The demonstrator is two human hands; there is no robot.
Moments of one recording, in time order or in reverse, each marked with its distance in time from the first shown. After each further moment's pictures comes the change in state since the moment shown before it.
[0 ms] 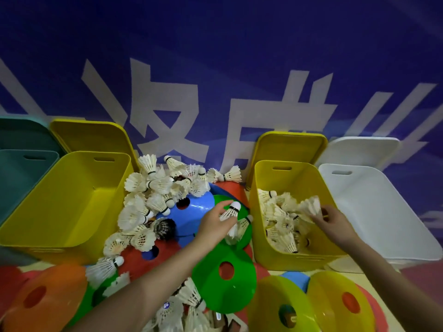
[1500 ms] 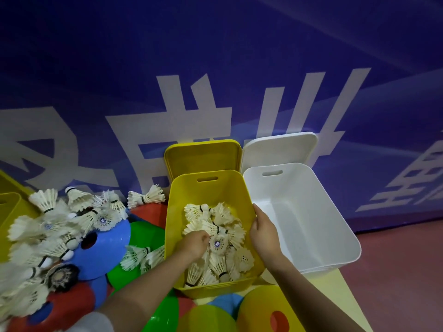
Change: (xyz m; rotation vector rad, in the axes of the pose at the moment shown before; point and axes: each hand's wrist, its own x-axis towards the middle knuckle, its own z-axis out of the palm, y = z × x) left_hand 0.123 -0.014 0.201 0.691 -0.213 -0.109; right_hand 0.040 0.060 -0.011 0.244 0.172 -0.036
